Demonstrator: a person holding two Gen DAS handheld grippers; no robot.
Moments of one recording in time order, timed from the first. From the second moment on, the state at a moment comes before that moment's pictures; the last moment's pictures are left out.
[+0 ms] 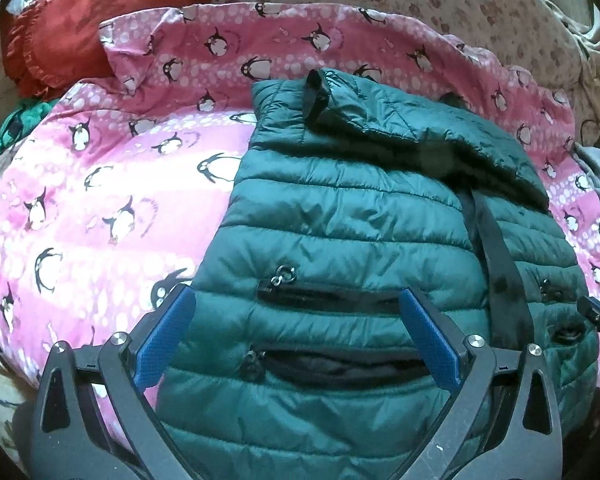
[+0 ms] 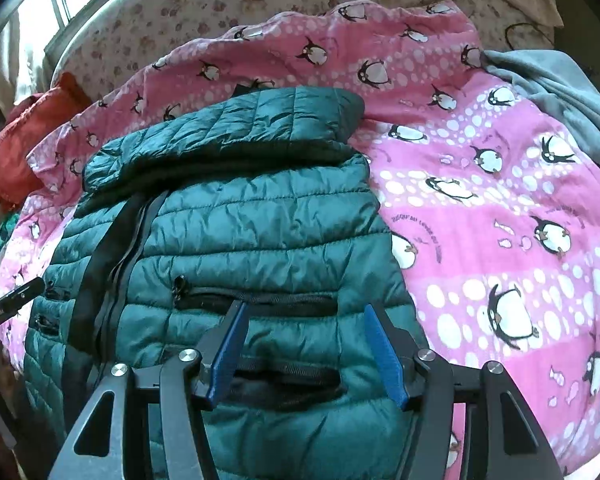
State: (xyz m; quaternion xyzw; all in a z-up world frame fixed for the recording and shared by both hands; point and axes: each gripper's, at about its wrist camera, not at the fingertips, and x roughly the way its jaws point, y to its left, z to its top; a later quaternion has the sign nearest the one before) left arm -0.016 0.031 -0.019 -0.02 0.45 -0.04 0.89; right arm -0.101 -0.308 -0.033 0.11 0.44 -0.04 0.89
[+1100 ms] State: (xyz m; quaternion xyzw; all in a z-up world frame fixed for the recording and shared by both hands) left arm -0.052 0.045 -0.026 -0.03 0.46 -0.04 0.89; right arm -0.133 -0.287 -0.036 0.09 0.45 -0.04 0.89
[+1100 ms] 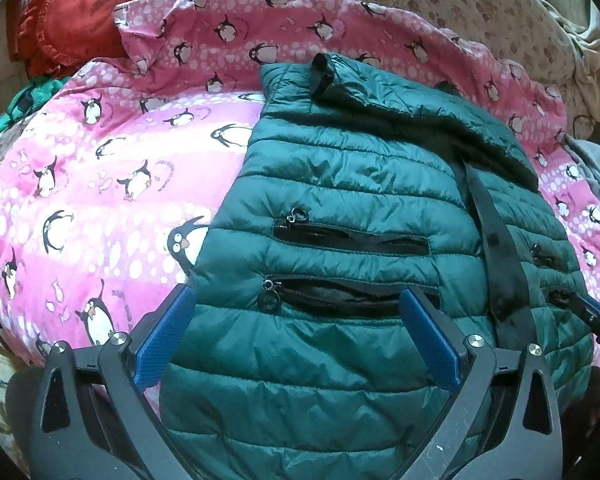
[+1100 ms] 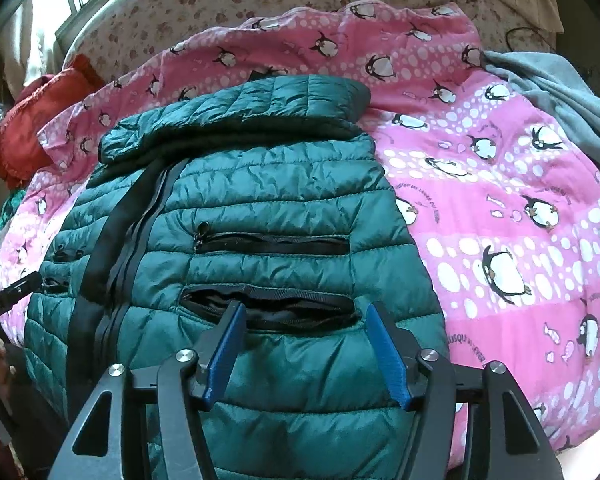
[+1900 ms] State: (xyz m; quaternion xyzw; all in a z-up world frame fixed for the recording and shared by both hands) left arm -0.080 0.055 -0.038 -0.03 0.48 -0.05 0.87; right arm -0.159 -0.278 -0.033 0.08 0.46 -0.04 0.88
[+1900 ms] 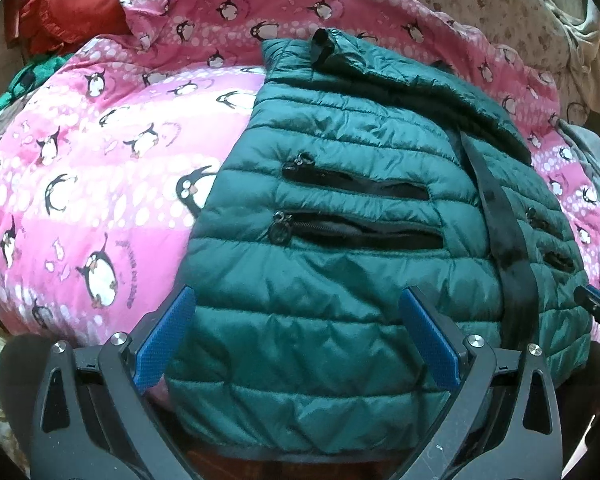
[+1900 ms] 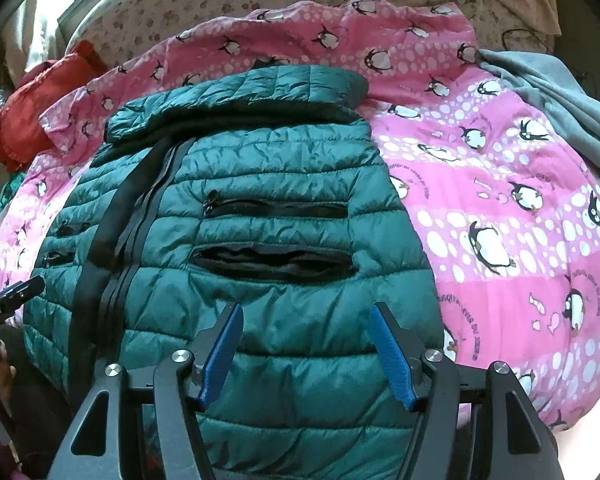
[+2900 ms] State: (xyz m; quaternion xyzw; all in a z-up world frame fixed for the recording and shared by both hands) left arm -0.103 0.124 -0.060 -0.13 0.53 -0.06 0.84; right arm -0.196 -0.312 -0.045 0.11 0.49 -0.05 0.87
